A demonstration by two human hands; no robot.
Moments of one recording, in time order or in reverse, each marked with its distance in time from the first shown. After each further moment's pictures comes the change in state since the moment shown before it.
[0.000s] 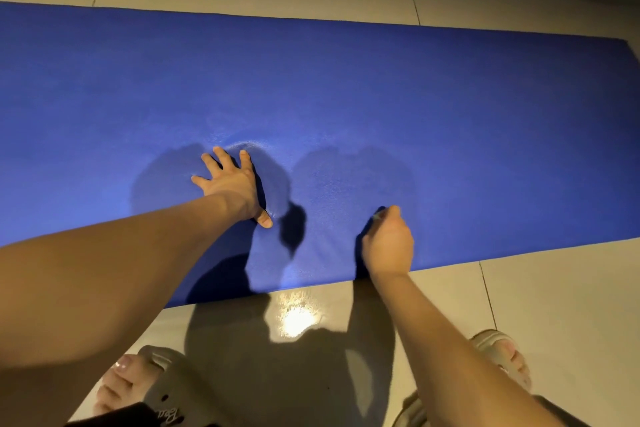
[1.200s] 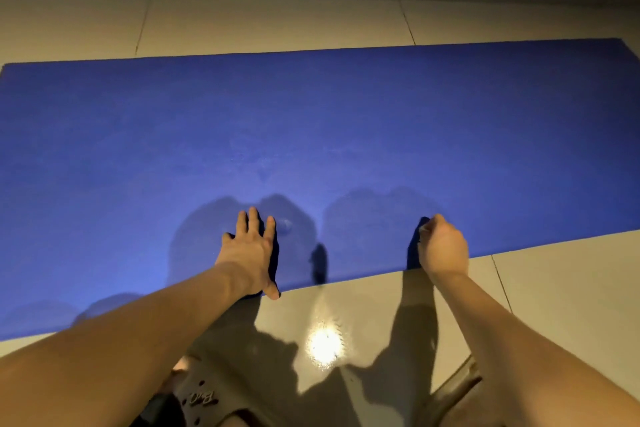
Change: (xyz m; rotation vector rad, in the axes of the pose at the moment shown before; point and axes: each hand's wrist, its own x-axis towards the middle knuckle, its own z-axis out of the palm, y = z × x) left_hand -0.085 -0.034 0.058 0.281 -0.005 0.270; right_hand 0.019 0.067 -0.041 -0.173 -0.010 -0.026
